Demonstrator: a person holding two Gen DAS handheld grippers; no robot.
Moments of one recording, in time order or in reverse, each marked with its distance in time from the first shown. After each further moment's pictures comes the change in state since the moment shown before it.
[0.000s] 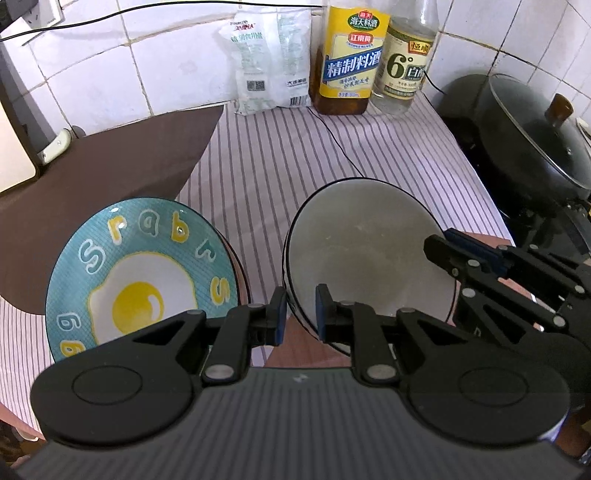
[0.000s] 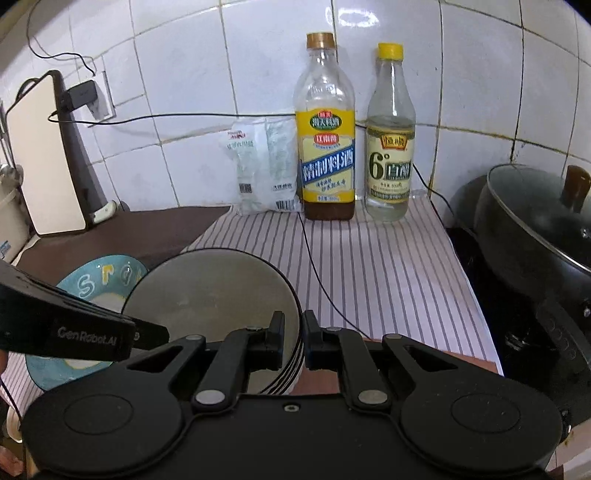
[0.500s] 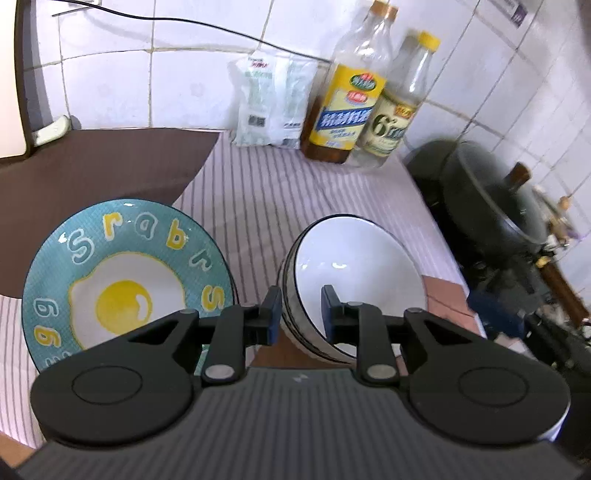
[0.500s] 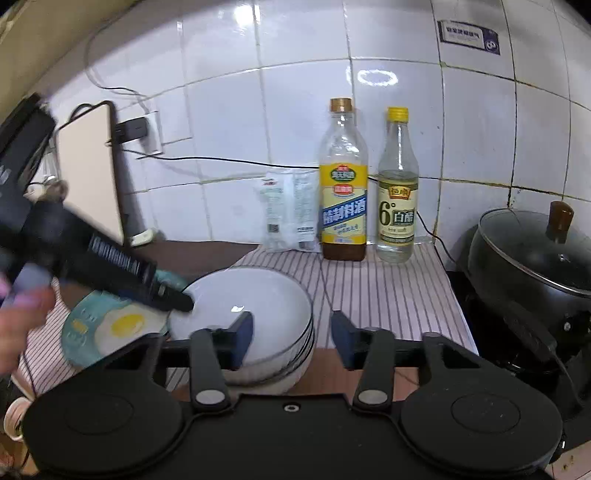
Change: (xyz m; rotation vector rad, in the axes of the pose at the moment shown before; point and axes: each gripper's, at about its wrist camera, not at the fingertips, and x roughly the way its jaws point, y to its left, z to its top) left arm -0.025 0.041 -0.028 -0.129 -0.171 -0.210; right arm -0.067 -0.001 -0.045 -0.094 -0.191 0.074
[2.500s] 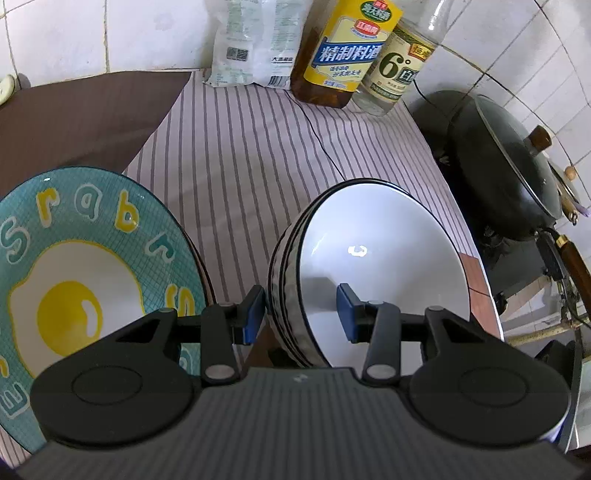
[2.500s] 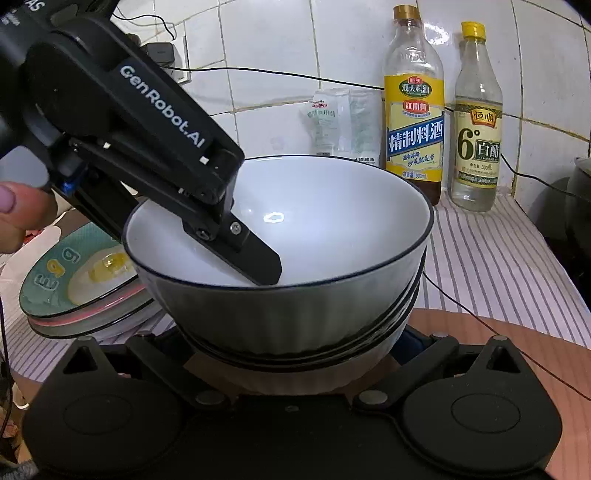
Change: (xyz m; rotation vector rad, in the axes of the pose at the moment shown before) left arm 0.075 0.006 0.020 0.004 0.199 -0.052; right arm 0.115 0.006 -0.044 -0.025 0.087 0.111
